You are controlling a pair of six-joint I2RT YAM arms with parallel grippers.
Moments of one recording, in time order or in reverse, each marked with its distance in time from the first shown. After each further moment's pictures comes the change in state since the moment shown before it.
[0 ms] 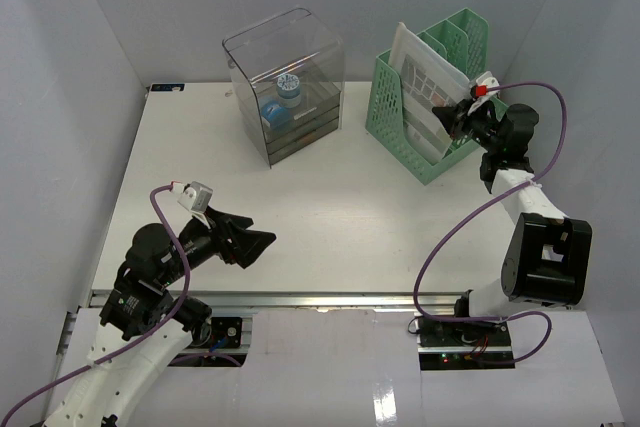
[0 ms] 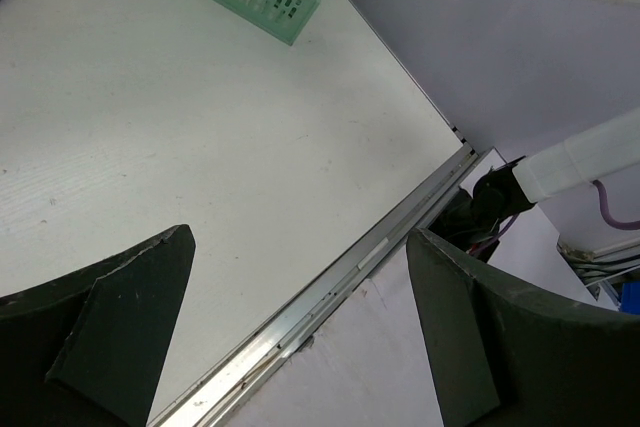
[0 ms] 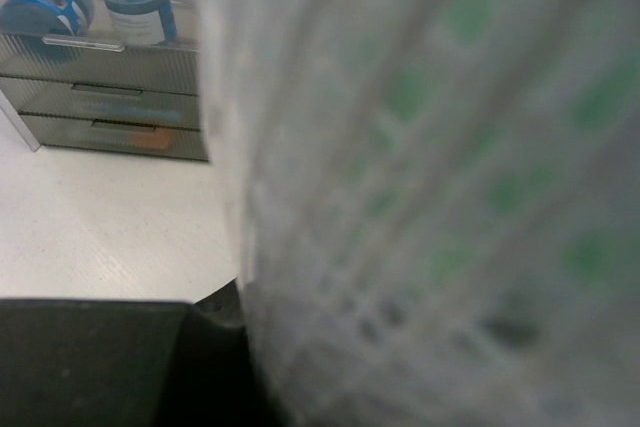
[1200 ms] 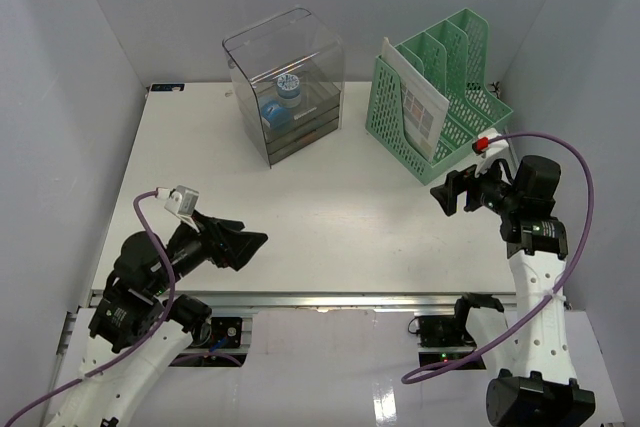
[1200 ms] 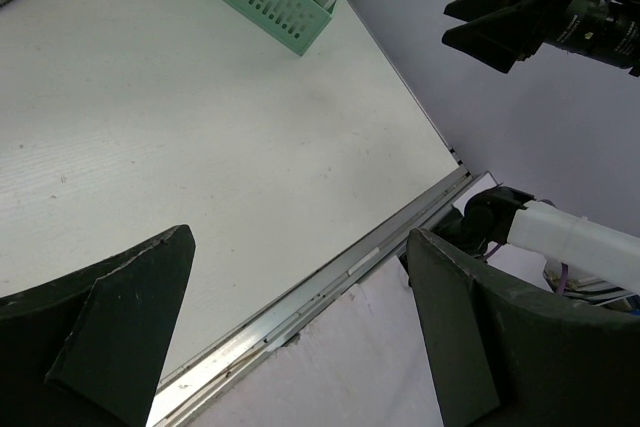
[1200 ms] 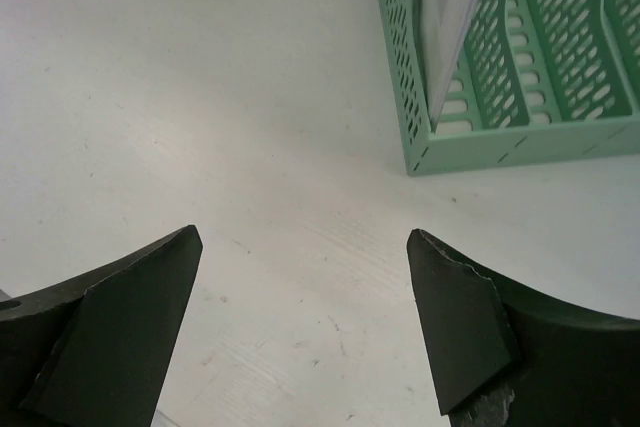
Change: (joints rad) left arm 0.000 -0.055 0.056 -0.111 -0.072 -0.061; right arm -0.019 -0.713 -0.091 -1.149 0.156 -0.201
